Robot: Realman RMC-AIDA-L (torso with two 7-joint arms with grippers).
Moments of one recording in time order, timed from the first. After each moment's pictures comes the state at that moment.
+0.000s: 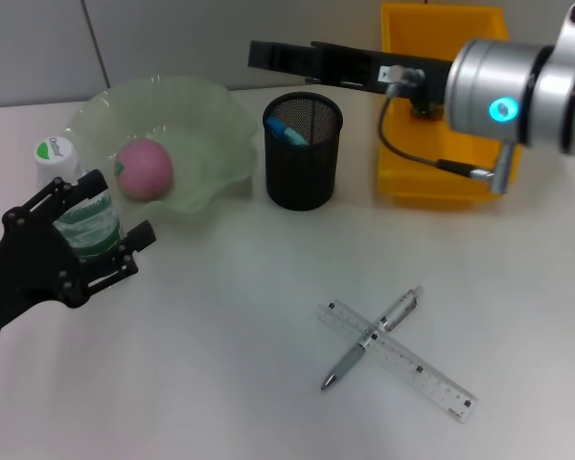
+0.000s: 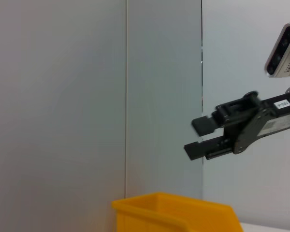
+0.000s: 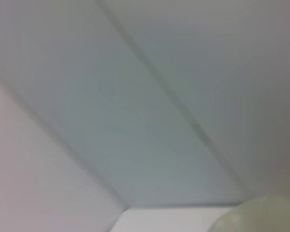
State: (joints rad) left arm -0.36 -2.06 0.76 0.40 1.50 1.62 -0.80; right arm 0.26 2.07 -1.60 -1.58 -1.85 -0.78 2.76
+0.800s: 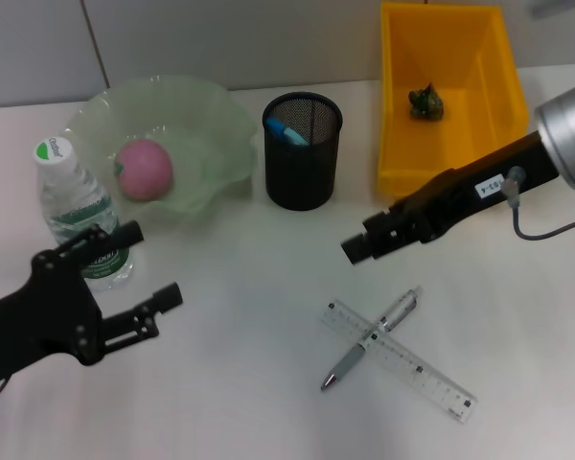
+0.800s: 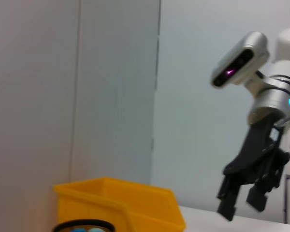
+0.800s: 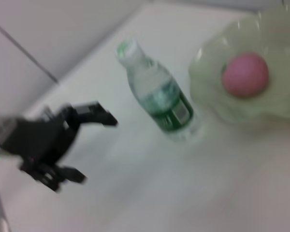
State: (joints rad) left arm -0.30 -2.05 0.91 0.48 1.51 1.69 -0.90; right arm 0.58 2.02 -1.14 -1.33 -2.11 -1.72 2.50
